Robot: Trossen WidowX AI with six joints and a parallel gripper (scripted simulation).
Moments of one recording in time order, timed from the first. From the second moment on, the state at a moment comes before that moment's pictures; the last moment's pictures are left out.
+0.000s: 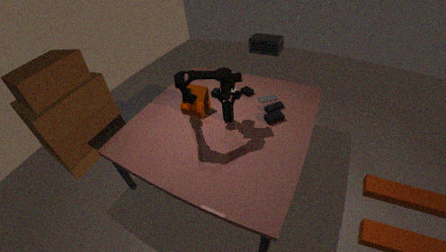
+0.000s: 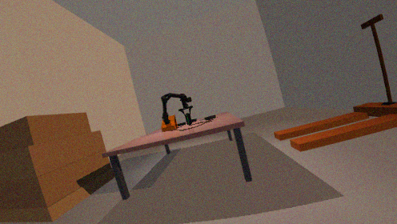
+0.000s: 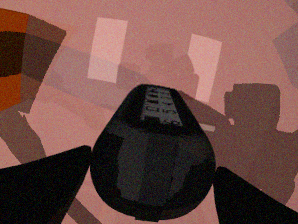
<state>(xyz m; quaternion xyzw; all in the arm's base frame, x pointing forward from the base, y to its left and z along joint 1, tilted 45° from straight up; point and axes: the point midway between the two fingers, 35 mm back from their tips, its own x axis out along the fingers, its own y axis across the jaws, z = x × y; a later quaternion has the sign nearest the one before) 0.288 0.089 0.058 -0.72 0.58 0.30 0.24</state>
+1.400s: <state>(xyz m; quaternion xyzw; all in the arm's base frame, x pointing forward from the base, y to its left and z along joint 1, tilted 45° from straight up) 0.282 0.118 0.023 -0.72 0.58 0.30 0.24</state>
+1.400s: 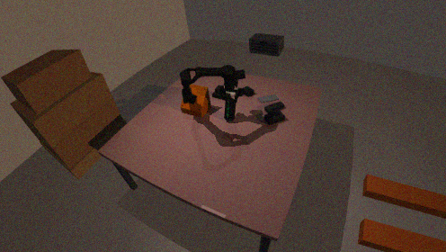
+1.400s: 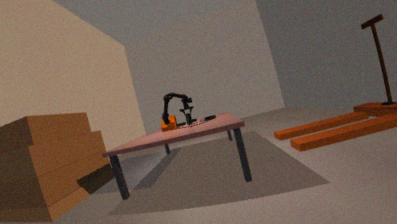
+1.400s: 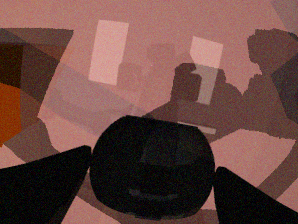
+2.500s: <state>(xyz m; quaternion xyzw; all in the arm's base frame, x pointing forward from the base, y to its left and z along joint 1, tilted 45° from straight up) 0.279 0.130 -0.001 -0.72 0.58 0.30 0.24</state>
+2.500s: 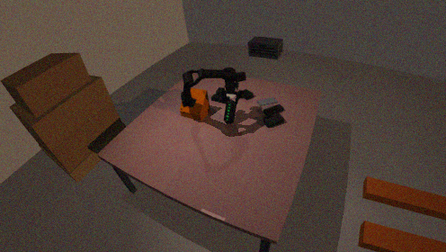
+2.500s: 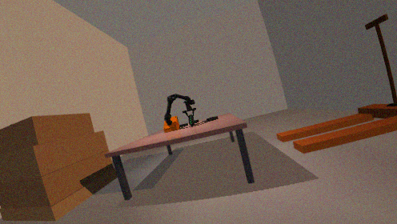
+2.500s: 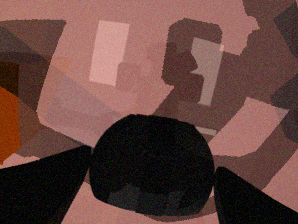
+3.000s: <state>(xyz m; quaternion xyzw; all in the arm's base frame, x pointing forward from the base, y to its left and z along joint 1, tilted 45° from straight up) 0.277 0.135 -0.012 -0.72 0.58 0.30 0.24</state>
